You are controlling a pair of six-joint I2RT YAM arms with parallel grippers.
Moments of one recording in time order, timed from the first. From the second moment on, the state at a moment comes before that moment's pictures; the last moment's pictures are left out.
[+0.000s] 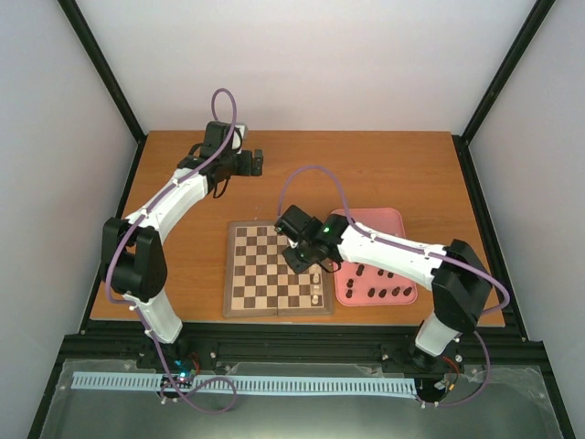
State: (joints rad) left arm -0.30 1.74 1.45 -0.39 0.00 -0.19; right arm 0.98 1.63 1.26 -0.77 0.08 0.27
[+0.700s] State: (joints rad) left arm -0.30 1.74 1.45 -0.39 0.00 -0.19; right arm 1.00 1.75 1.20 -0.71 0.11 0.32
